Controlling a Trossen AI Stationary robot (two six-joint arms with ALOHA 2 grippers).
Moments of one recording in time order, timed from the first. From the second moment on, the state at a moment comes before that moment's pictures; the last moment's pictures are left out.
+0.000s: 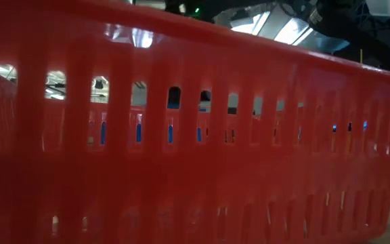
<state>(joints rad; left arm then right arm) -0.37 0.80 1.11 -1.07 -0.30 -0.23 -0.10 2.43 2.35 -1.25 -0.20 0.52</state>
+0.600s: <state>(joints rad) -0.37 0.82 1.11 -0.97 -0.34 -0.16 -0.08 2.18 2.36 -1.20 0.39 0.49</state>
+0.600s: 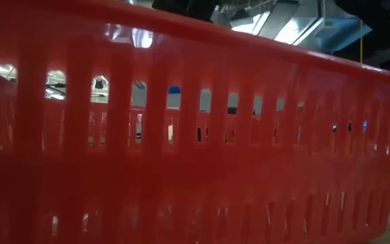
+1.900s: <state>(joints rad) -0.31 1.16 1.11 -0.65 -1.29 0.15 -0.03 2.18 2.36 -0.93 0.68 0.12</state>
